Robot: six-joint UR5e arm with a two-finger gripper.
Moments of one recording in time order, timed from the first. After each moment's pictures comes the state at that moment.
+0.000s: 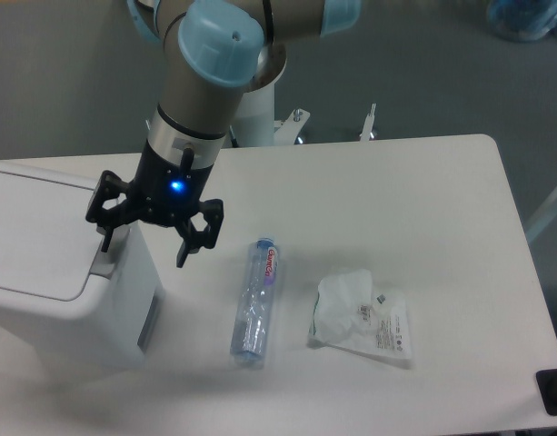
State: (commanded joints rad) arm 2.28 -1.76 -1.48 -1.18 1.10 0.19
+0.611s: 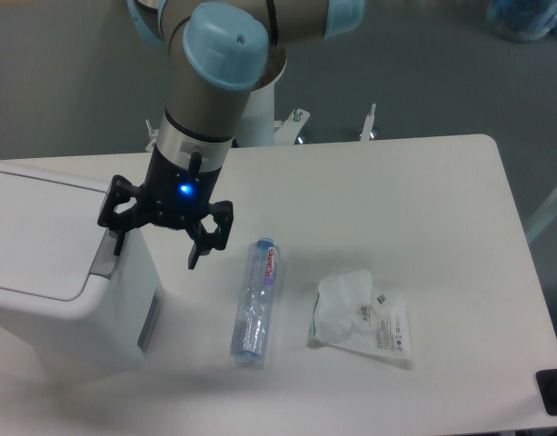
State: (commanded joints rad) arm 2.28 -1.78 -1.48 -1.18 1.11 0.20
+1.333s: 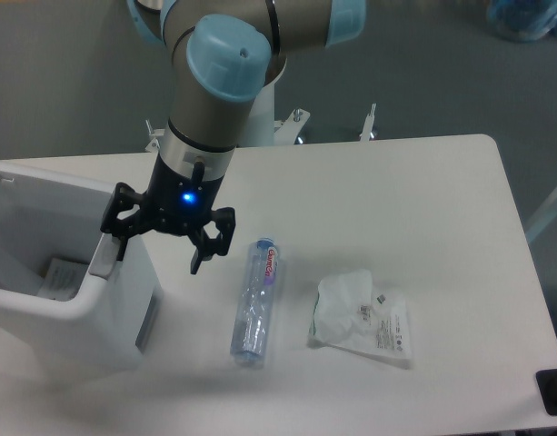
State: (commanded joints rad) arm 2.29 -1.78 -1.47 -1.18 1.11 0.20
